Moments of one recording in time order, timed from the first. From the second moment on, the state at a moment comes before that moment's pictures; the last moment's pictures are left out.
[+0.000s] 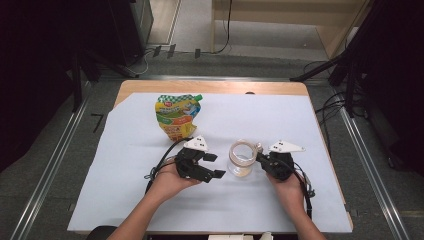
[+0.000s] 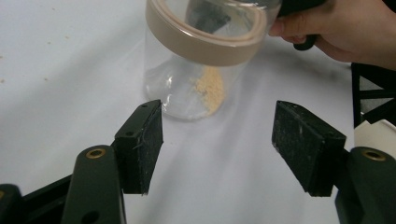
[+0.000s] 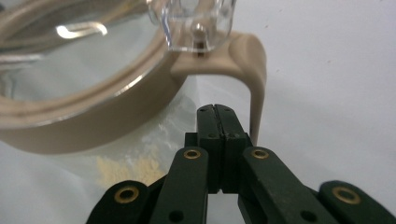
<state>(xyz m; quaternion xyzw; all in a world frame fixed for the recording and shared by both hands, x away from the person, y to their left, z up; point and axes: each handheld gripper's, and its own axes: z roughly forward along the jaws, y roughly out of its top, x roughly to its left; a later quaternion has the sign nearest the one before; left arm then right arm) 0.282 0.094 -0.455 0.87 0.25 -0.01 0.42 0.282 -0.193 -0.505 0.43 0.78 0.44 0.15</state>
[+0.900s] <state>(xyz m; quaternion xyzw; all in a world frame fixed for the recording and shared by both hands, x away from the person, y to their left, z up) 0.293 0.083 -0.463 0.87 0.21 -0.02 0.44 0.261 -0.166 -0.493 0.38 0.81 0.43 0.10</state>
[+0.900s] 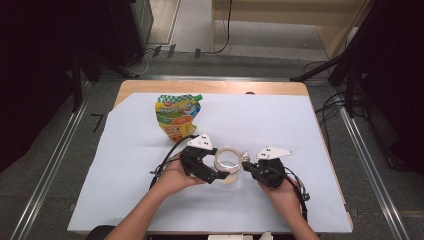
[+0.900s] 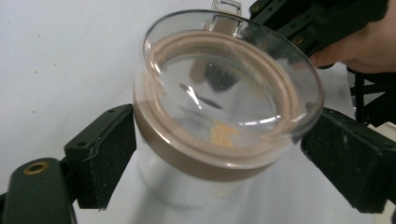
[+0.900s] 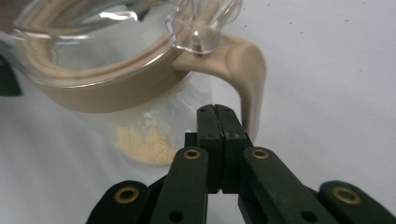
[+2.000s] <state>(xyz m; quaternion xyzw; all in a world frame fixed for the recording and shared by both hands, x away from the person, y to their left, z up) 0.293 0.072 -0.453 0.88 0.20 0.01 0.44 0.279 -0.181 -0.491 0.41 0.80 0.42 0.11</state>
